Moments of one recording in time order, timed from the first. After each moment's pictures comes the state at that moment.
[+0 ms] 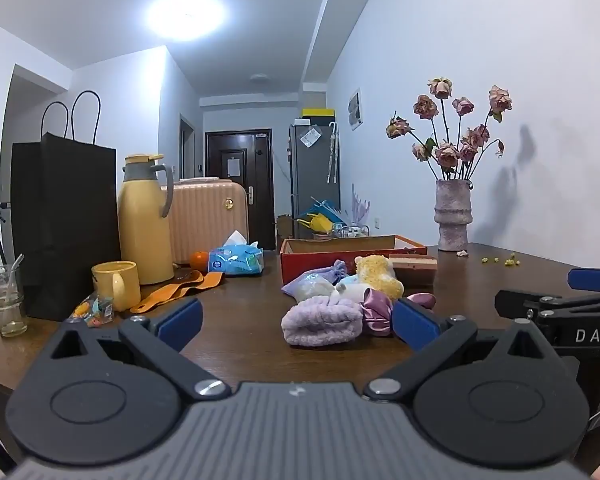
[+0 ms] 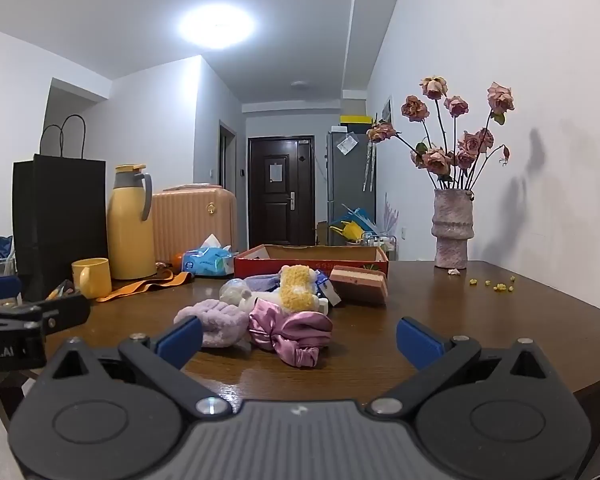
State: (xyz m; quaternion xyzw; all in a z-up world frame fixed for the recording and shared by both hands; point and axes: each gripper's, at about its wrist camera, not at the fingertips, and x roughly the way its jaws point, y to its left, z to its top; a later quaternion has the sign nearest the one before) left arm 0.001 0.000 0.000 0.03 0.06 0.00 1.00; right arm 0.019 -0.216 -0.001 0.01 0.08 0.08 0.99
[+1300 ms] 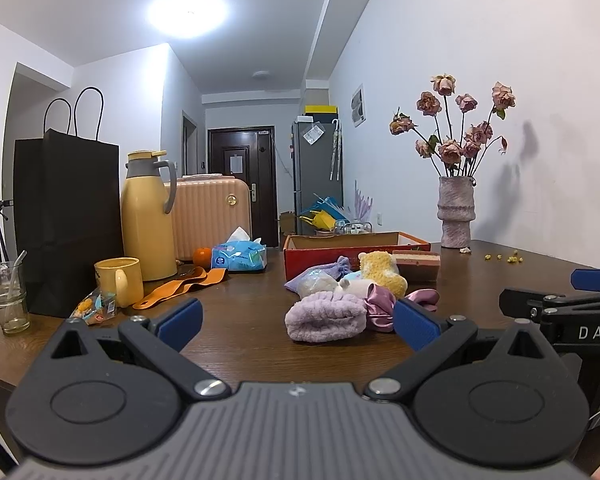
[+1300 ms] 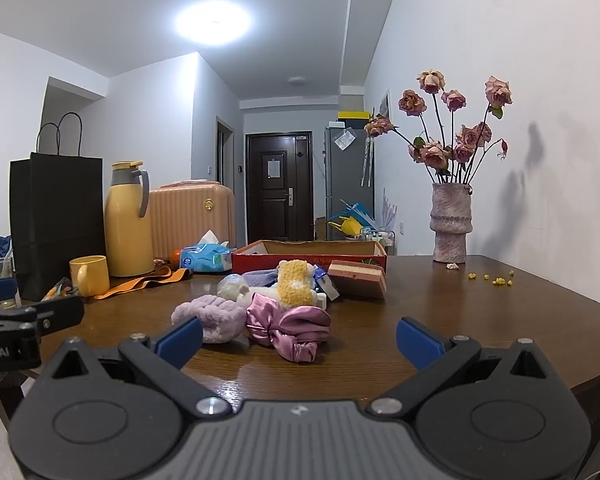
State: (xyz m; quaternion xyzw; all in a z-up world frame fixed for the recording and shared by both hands) left arm 0.002 0.001 -0.001 0.02 0.07 0.00 1.00; right arm 0.024 -0.214 -0.003 0.01 0.09 0.08 0.99
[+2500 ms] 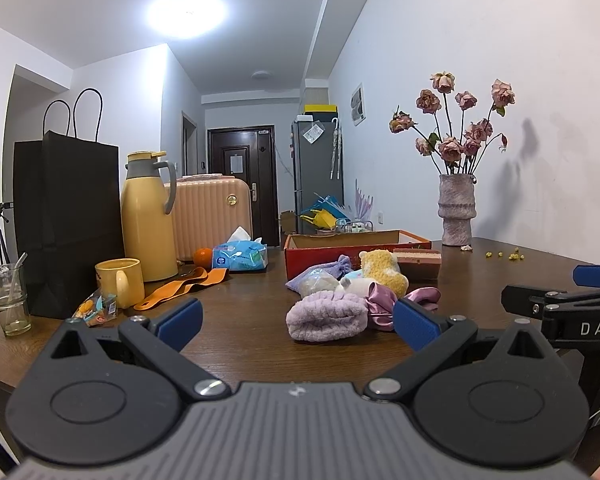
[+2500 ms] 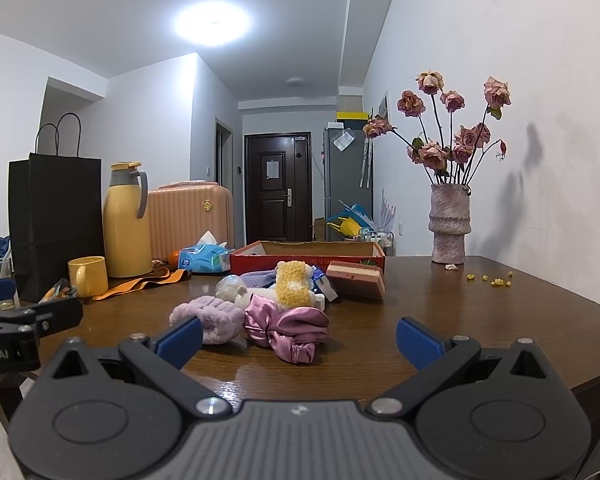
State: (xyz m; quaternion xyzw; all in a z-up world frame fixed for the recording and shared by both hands) left arm 0.003 0.002 -0.002 0.03 0.07 0.00 1.00; right arm 0.023 -0.216 -0.003 0.01 0.09 0.08 0.99
